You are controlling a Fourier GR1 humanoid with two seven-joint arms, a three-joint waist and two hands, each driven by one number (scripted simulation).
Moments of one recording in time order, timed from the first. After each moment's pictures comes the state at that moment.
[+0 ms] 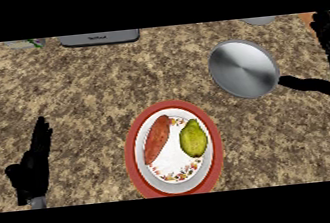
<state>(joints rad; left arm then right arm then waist) 0.04 0.27 -0.03 -1.35 0.11 0.26 -0.16 -0.36 -0.58 0.08 -1.41 -0.13 -0.19 -0.06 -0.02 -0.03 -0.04</state>
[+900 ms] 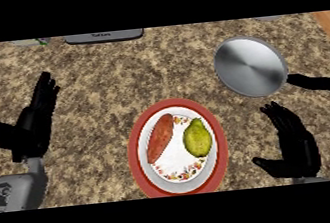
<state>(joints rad) -0.19 0.31 -0.04 -1.46 0.15 0.18 0.02 -0.02 -0.22 0.09 -1.14 -0.40 0.24 -0.85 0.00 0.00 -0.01</state>
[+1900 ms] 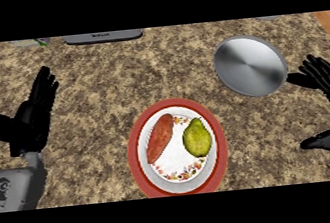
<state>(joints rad) -0.22 0.28 0.00 -1.46 0.11 0.14 0.07 -0.17 -0.56 -0.01 -1.23 -0.26 0.37 -0.57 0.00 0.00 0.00</state>
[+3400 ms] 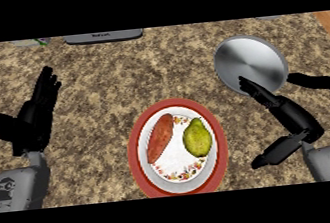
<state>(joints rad) -0.23 0.21 0.07 -1.47 0.04 0.08 0.08 -0.18 -0.31 0.09 -1.37 0.04 0.40 -0.31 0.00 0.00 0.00</state>
